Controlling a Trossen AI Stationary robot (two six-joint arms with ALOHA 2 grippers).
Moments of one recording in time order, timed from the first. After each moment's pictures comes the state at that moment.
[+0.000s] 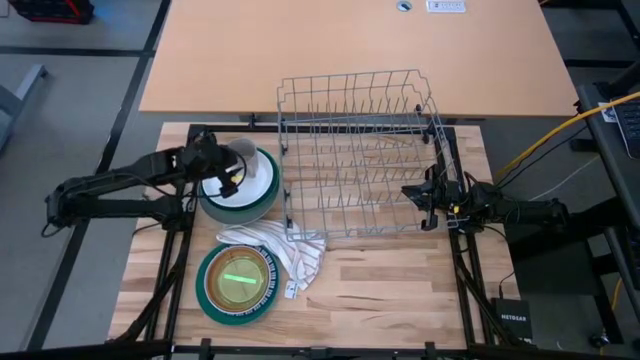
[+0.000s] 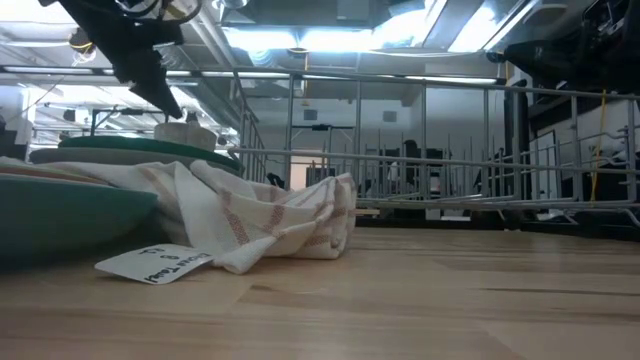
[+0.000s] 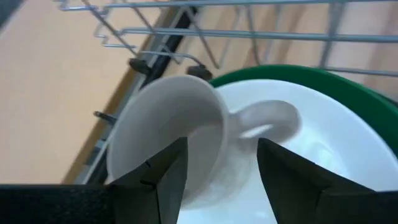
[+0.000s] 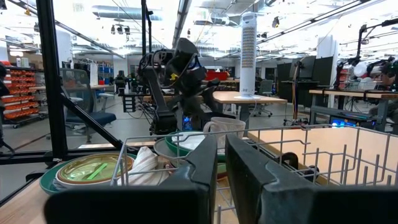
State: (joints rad) left arm 0.38 0.78 0.73 -0.73 -0.34 0.18; right arm 0.00 0.00 0.01 0.23 0.14 -0.06
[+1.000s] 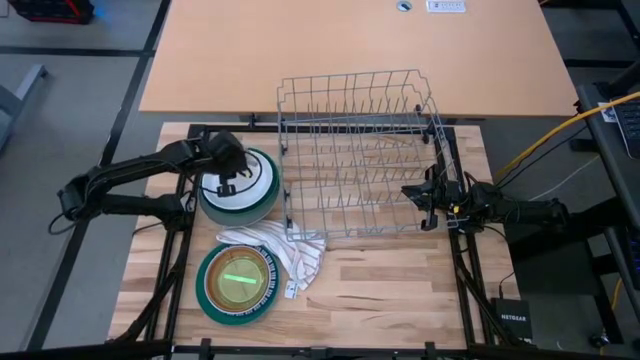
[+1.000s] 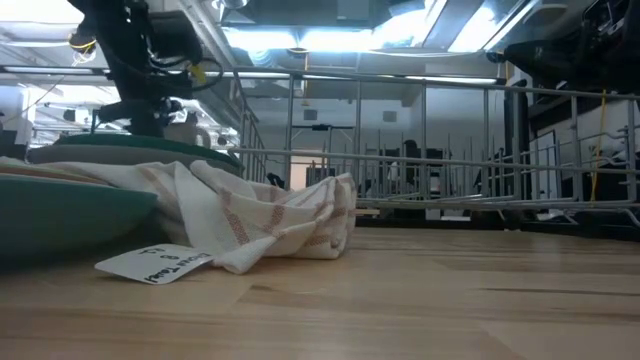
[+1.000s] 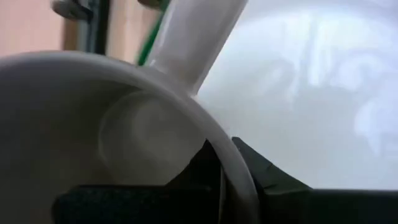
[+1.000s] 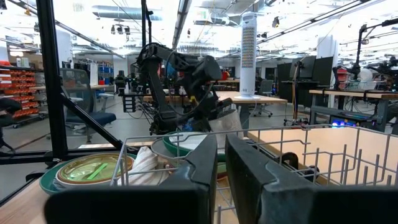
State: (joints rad) left arm 0.57 1.04 0.74 -0.78 -0.20 0.53; right arm 0.00 0.00 0.01 0.23 0.14 -0.06
